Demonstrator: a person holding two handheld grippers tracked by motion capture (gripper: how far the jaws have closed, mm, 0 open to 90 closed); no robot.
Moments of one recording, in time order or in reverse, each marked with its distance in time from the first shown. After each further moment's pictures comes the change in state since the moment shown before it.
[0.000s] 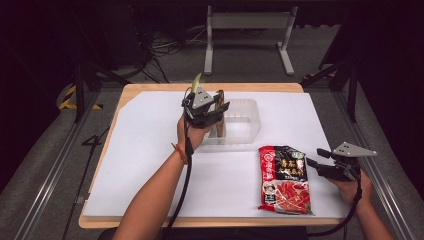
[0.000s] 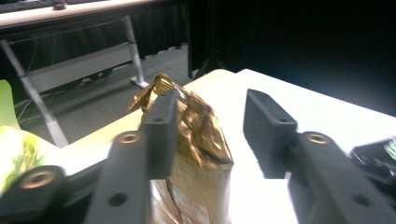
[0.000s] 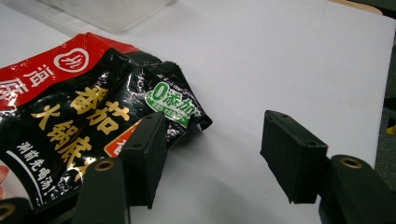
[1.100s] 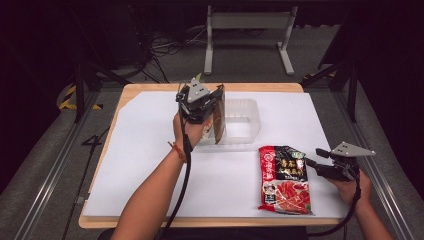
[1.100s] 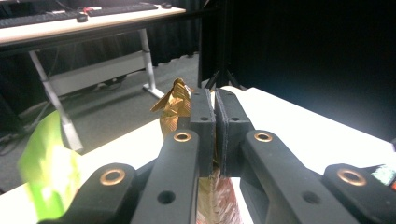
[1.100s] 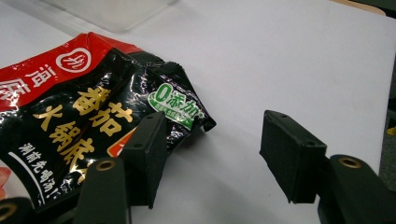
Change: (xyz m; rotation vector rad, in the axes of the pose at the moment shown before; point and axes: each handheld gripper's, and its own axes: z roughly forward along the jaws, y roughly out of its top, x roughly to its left) left arm -0.007 0.031 -0.018 -0.039 0.082 -0.045; right arm 0.002 0.001 0.002 0.004 0.003 -0.004
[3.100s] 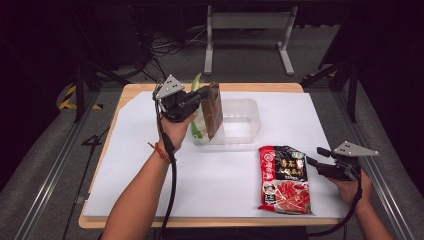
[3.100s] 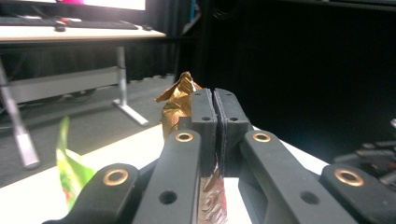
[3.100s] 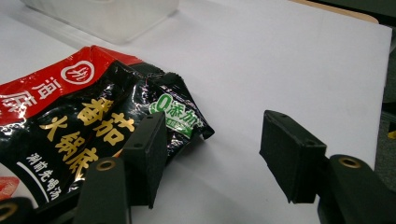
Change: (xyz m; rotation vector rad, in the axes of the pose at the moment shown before) left arm 0.032 0.006 -0.043 -0.109 -0.121 -0.119; right arm 0.000 0.002 -0.004 -0.030 -0.003 0.015
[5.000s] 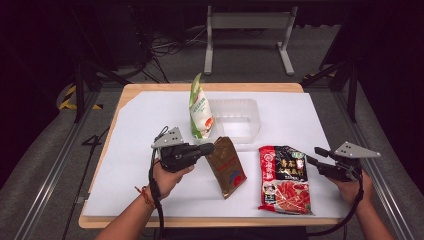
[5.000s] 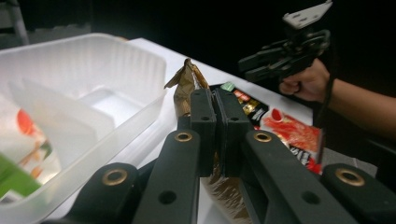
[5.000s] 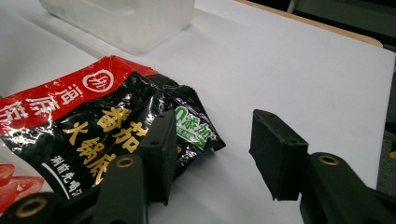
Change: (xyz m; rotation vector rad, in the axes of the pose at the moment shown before) left arm -0.044 -0.091 -0.050 0.175 -0.337 -0.039; right arm 0.005 0.005 -0.006 -0.038 0.023 -0.052
